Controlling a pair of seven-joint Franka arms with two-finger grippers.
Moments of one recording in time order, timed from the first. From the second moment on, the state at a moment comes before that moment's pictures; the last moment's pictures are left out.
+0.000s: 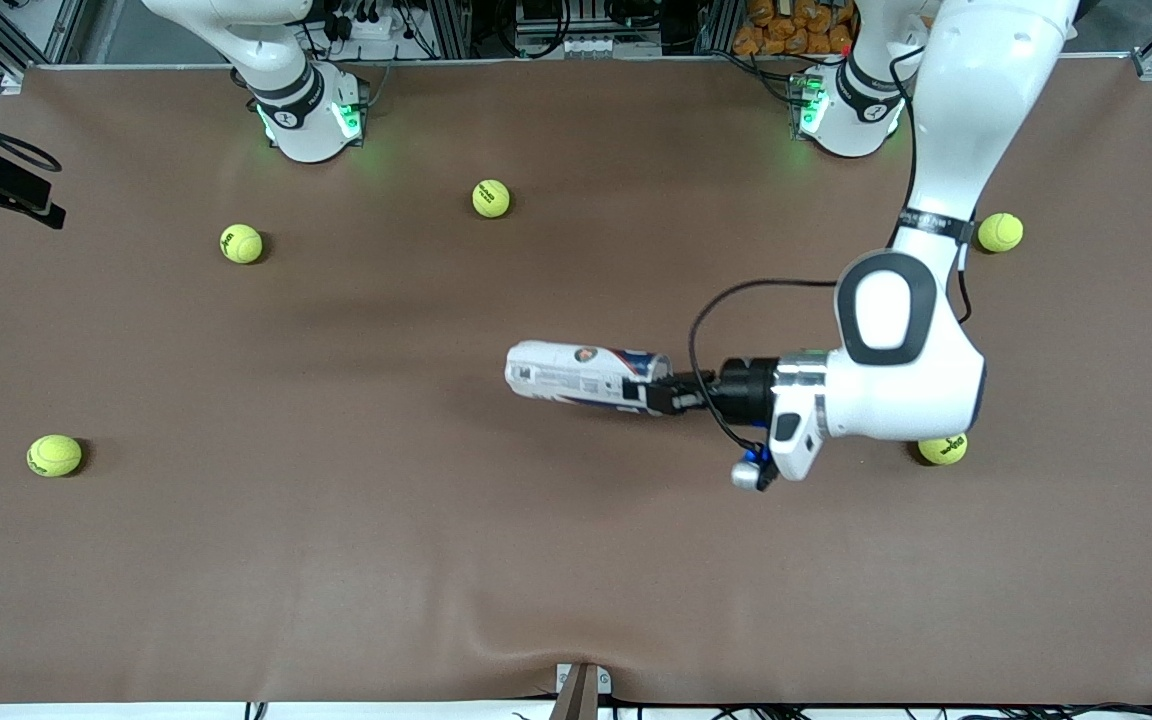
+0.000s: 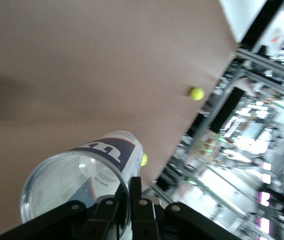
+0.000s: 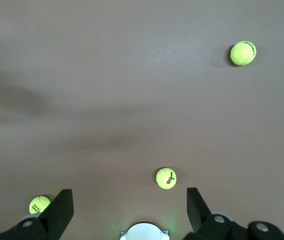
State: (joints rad) left arm -0.35 0.58 -0.07 -1.37 -1.04 1.92 -0.34; right arm -0.04 -0.02 -0.02 -1.47 0.02 1.36 -0.01
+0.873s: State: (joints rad) left arm -0.76 0.56 -0.06 -1.26 0.02 1.94 -0.89; right arm -0.04 -0.01 -0.02 -1.47 0.02 1.36 -0.01
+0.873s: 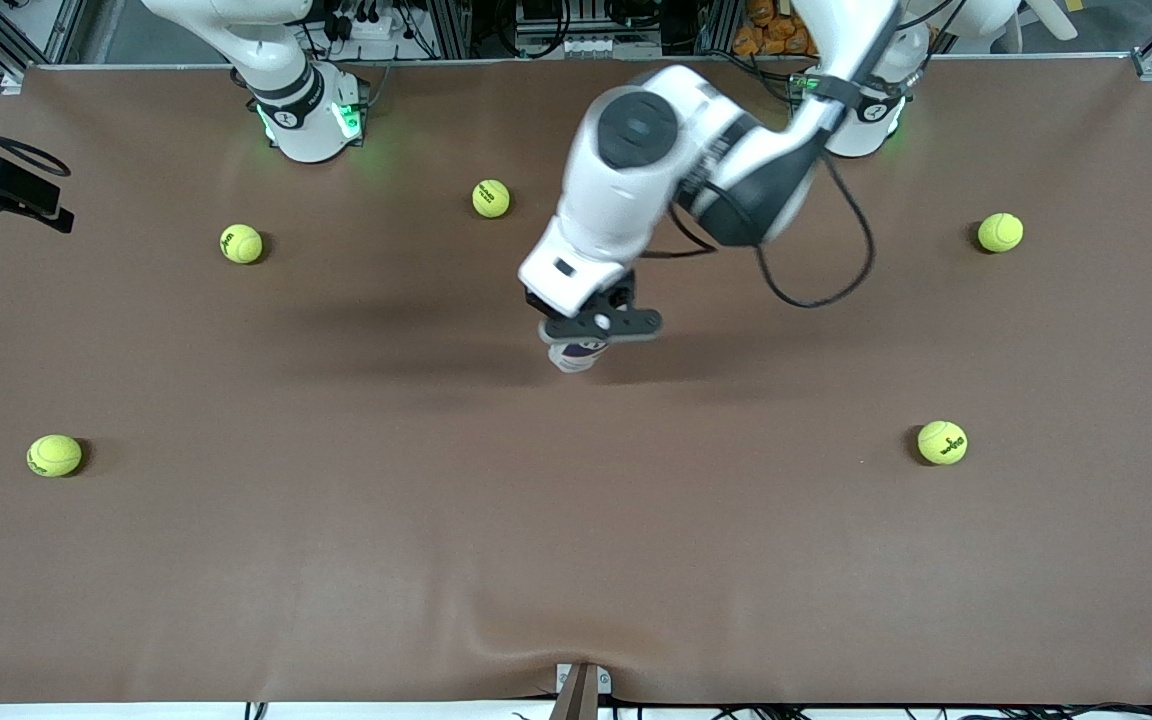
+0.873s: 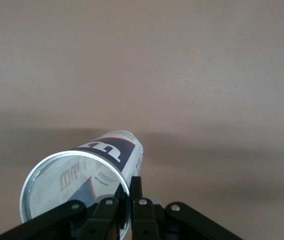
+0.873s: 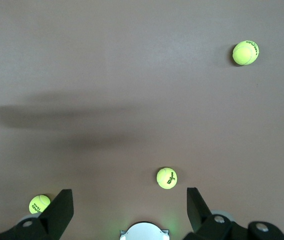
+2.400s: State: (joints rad) left arm -0.68 0.43 -0.05 -1.24 0.12 1.77 -0.76; right arm -0.04 0.00 -0.02 -1.47 0.02 1.36 -0.01
